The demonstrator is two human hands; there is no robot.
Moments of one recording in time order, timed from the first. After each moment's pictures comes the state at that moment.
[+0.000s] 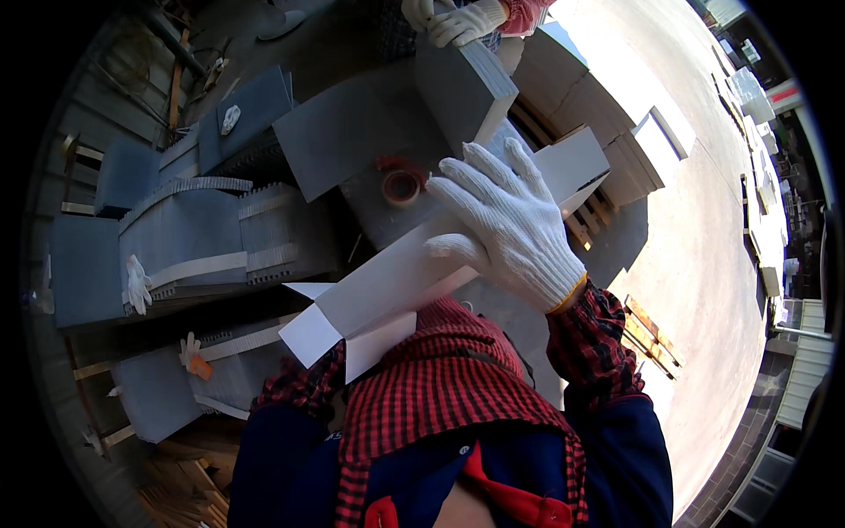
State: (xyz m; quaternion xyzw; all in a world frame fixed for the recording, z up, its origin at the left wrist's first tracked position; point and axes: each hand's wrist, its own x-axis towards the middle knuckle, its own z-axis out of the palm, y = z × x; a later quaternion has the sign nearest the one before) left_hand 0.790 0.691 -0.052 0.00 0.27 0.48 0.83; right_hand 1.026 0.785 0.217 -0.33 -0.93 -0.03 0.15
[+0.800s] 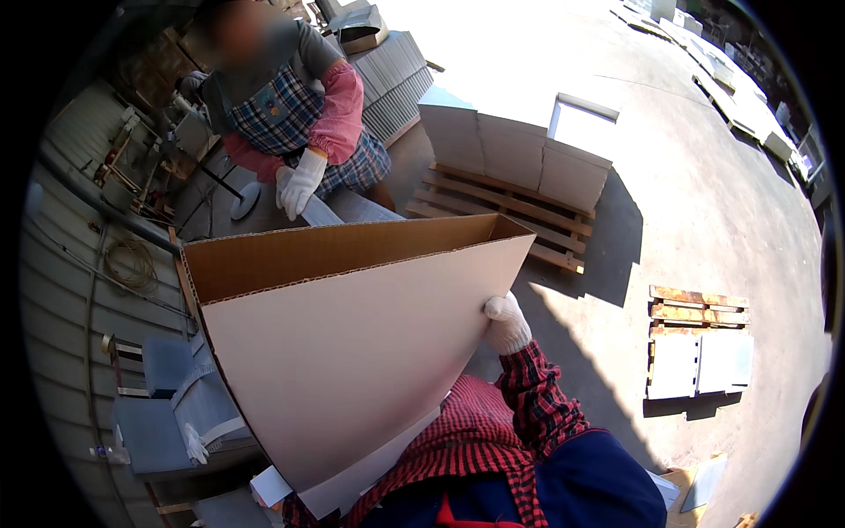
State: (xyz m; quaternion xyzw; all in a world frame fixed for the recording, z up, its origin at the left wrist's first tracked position) left_hand 0.789 0.636 0.064 0.16 0.69 0.51 0.50; right_hand 1.256 0.798 0.069 -0.20 -0.24 0.72 0.62
